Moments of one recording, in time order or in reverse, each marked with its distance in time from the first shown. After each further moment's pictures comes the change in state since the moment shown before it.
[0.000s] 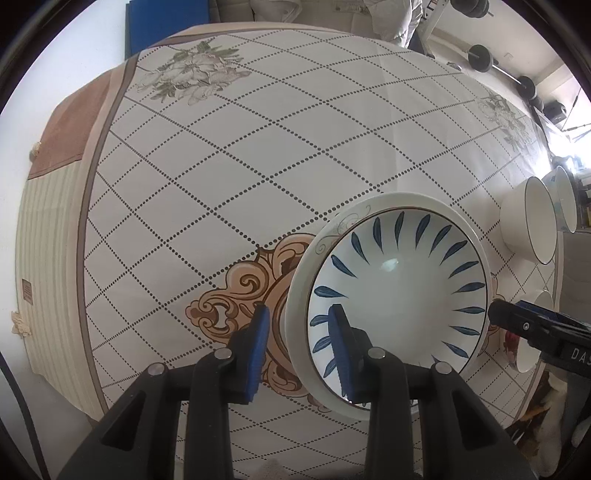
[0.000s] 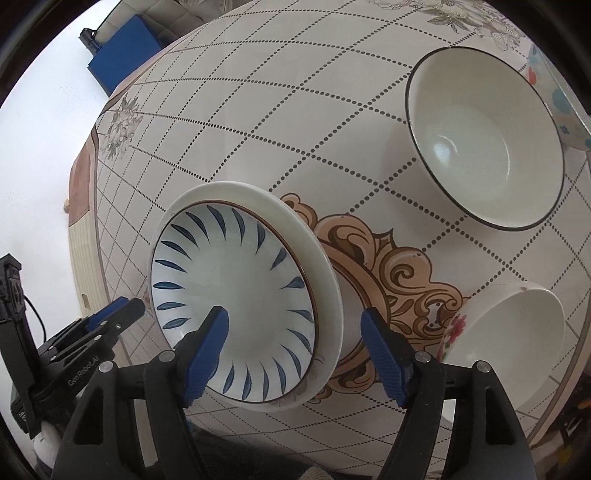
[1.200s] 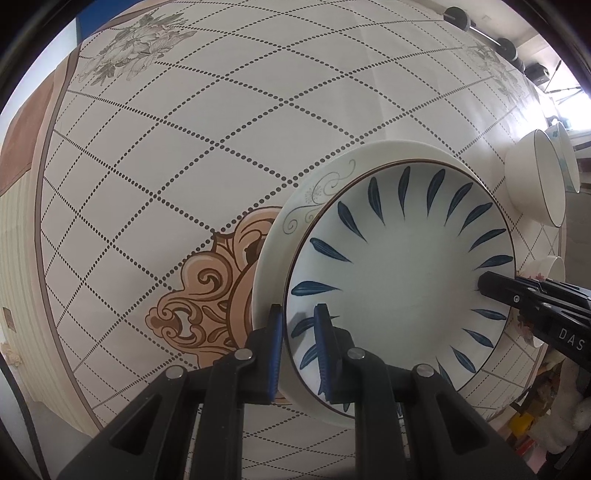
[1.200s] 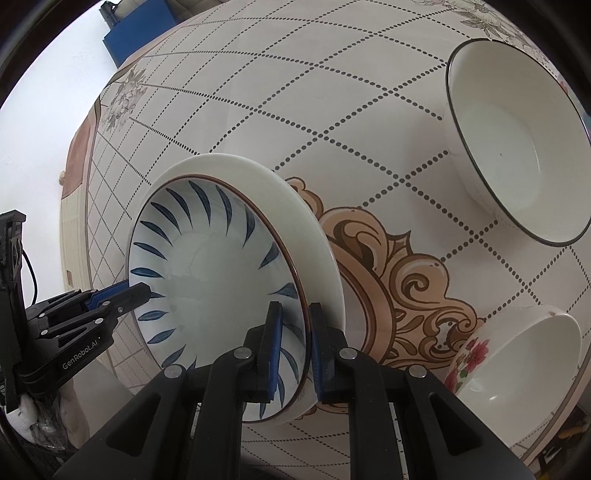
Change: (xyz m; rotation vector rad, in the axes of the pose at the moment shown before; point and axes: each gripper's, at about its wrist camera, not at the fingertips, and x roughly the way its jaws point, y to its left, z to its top) left arm 0.055 -0.031 -0.001 0.109 0.148 -0.070; right arm 0.040 0.006 0.006 -0.100 0.030 0.013
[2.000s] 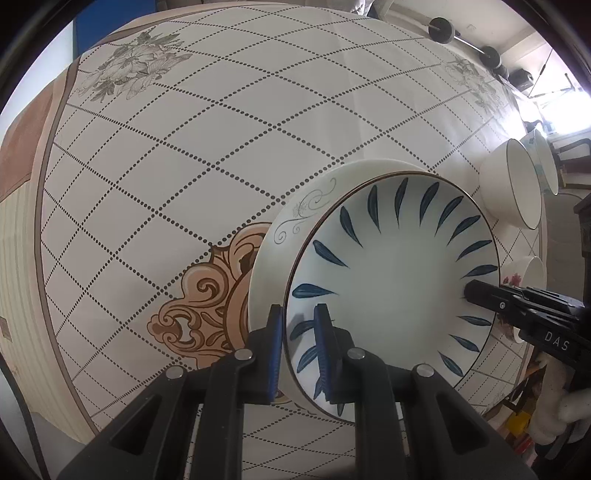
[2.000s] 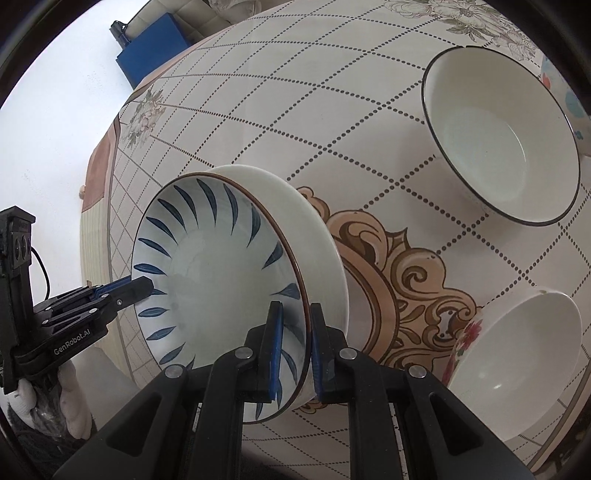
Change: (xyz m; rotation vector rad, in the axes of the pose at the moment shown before) left arm -0.019 0.014 0.000 0.023 -0.059 -0.054; right arm -0.016 -0.014 -0.014 0.014 -0.068 0.084
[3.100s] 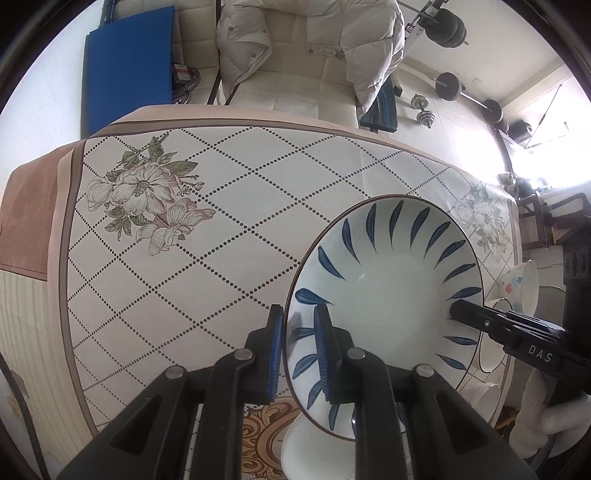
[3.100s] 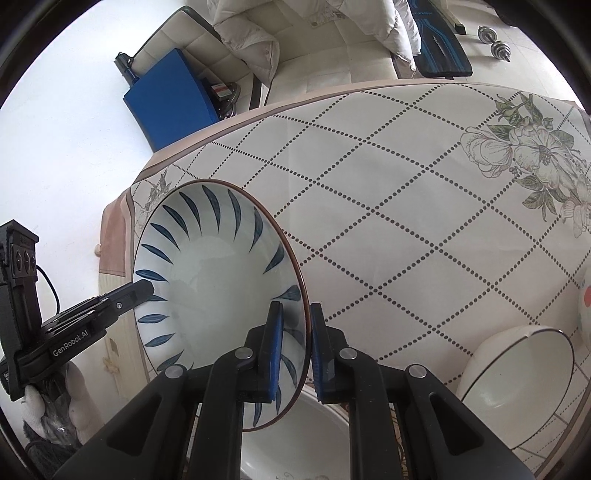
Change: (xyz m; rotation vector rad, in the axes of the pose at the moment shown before) left arm -0.068 0.044 0.143 -0.066 -0.168 -0.050; right arm -0.041 0.043 0.175 -0.009 -0.097 0.057
